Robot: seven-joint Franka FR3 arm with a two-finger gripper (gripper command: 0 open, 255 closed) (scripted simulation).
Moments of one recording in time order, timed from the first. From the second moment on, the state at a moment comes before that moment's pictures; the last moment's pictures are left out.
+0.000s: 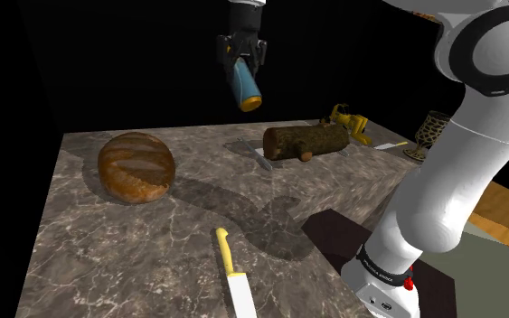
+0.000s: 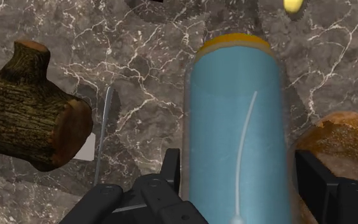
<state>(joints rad) 0.09 -0.01 0.10 -1.50 0.03 1.40 0.38</state>
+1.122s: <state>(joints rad) 0.27 -0.12 0.31 -1.62 0.10 1.44 0.78</state>
